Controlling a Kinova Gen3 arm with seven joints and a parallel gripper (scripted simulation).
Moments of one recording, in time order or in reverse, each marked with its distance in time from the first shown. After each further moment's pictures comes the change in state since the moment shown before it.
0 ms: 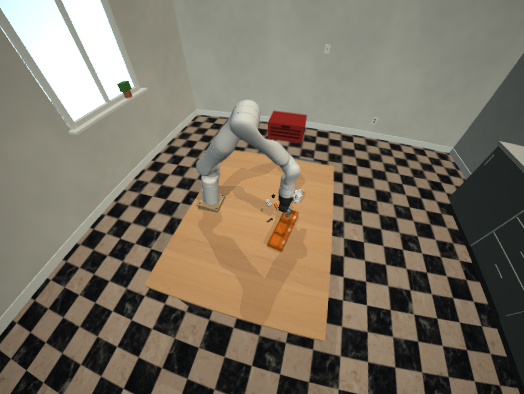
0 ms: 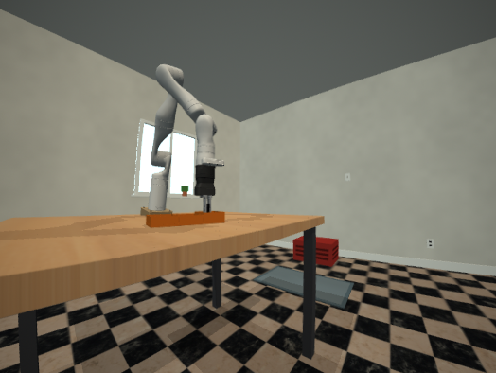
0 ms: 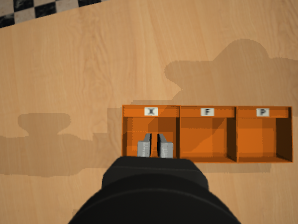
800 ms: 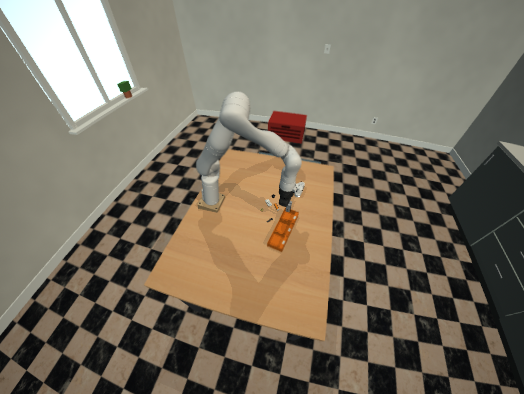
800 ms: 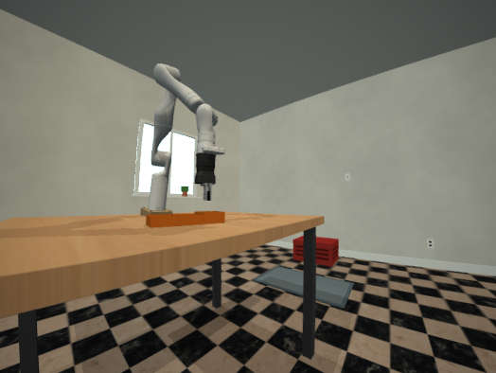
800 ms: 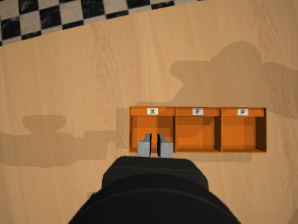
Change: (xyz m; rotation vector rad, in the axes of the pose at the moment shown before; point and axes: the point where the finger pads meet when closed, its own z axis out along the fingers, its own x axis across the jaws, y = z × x) arm -0.001 0.002 -0.046 -0.005 -0.001 -0.001
